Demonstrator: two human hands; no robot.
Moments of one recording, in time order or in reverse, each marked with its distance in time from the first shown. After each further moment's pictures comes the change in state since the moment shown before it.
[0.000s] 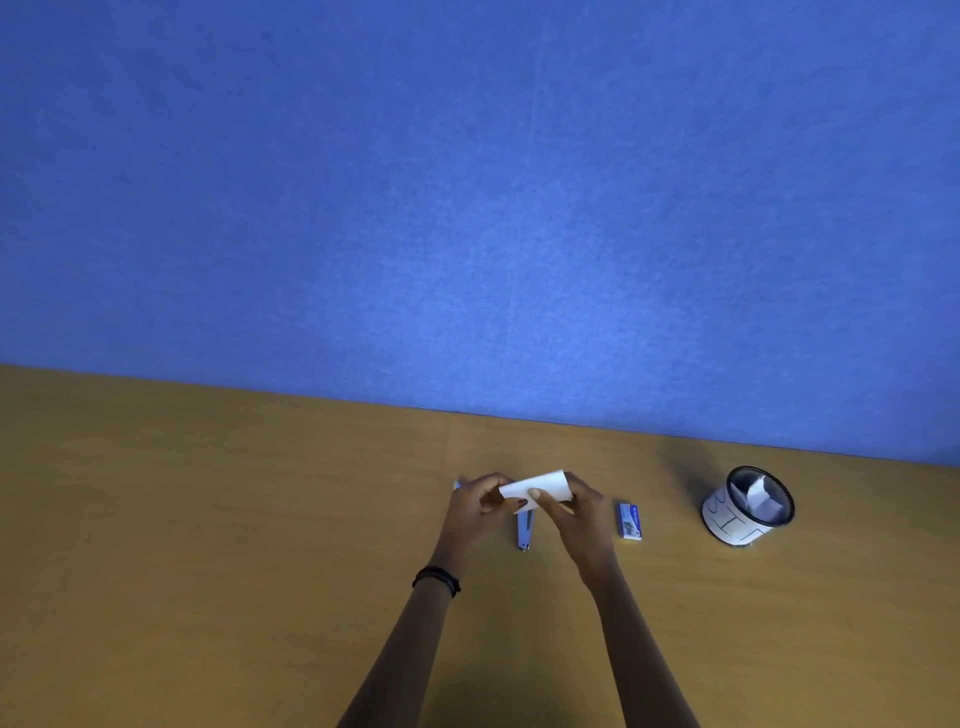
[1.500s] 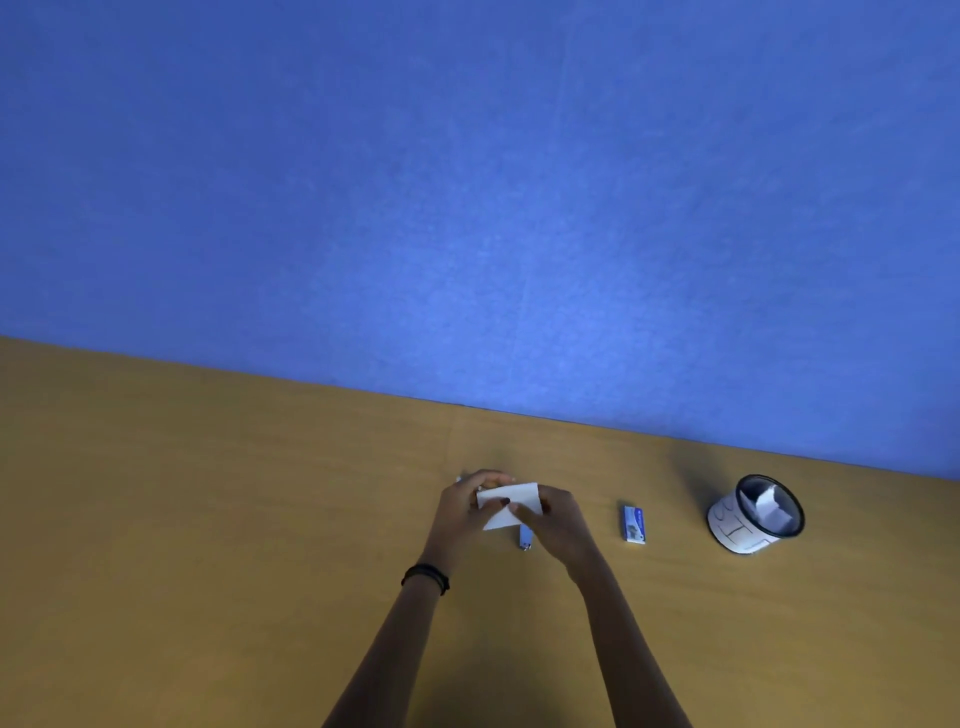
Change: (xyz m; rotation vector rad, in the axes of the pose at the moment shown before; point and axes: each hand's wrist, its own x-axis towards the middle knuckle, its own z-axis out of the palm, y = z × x) left_hand 0.002 -0.014 -0.013 0.096 0.081 -0.037; right_hand 0.016 0.015 0.021 -0.253 -0.278 0.177
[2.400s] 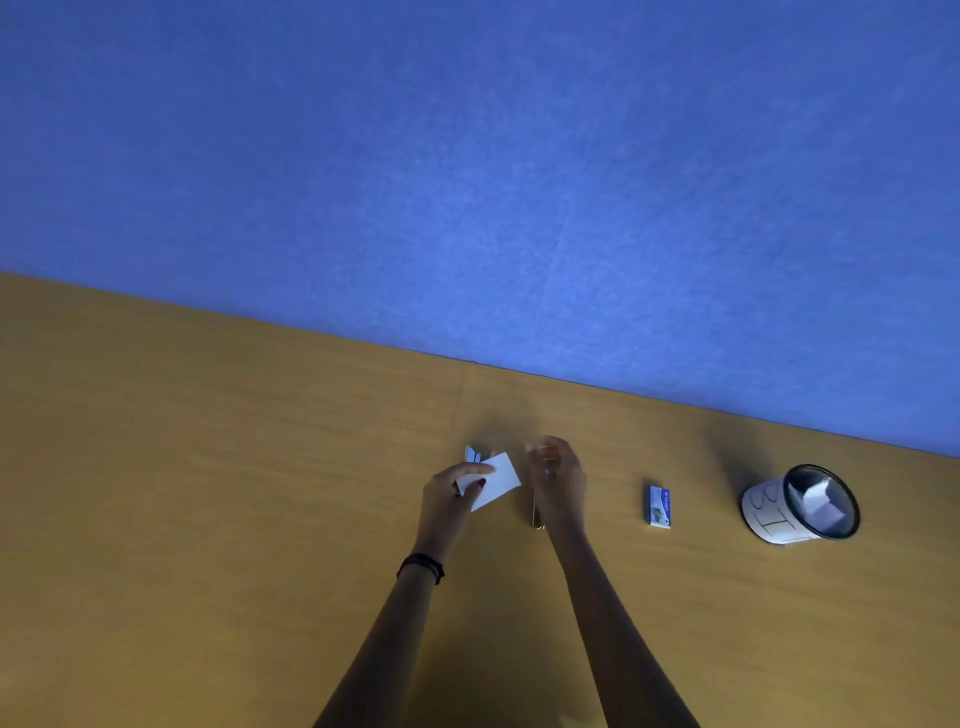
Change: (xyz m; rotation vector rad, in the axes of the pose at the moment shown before) left_hand 0.015 -0.068 0.007 -0.023 0.154 -0.245; right_hand 0.050 0.028 0.037 0.050 0.375 0.212
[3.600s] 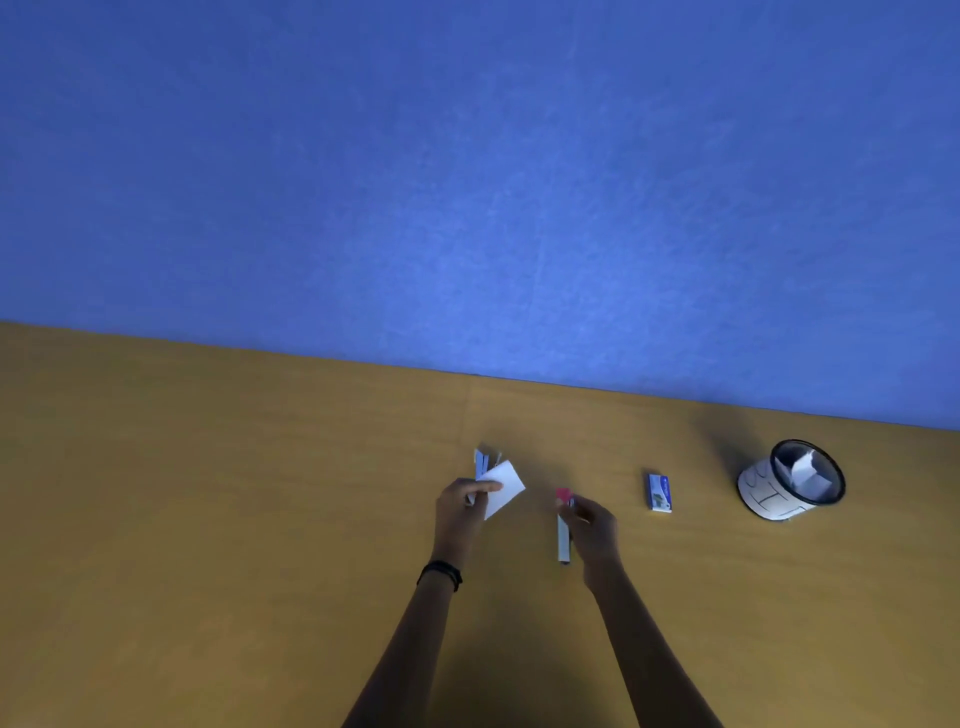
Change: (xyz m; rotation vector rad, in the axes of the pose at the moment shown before) left_hand -0.024 0.000 -0.003 -0.005 0.039 -0.015; right_hand -0.044 0.047 -0.035 0.322 -0.061 0.248
